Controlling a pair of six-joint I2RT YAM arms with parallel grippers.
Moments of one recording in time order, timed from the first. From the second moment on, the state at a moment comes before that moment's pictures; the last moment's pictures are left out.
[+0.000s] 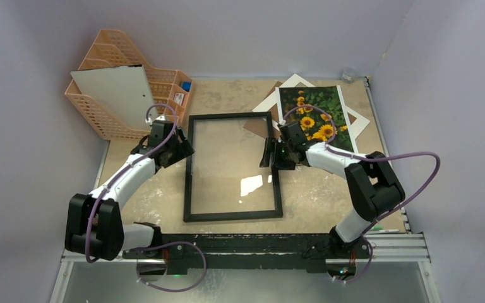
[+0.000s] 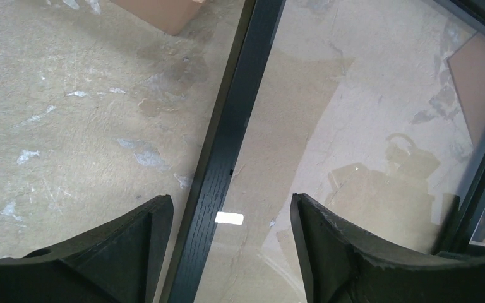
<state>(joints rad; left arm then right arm) -0.20 1.29 0.78 -0.36 -0.07 -0.67 0.49 1.62 0.88 -0.26 -0.18 0.58</state>
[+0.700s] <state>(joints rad) -0.20 1.29 0.84 -0.37 -0.05 -0.63 0.49 1.63 1.03 -0.53 0.40 0.65</state>
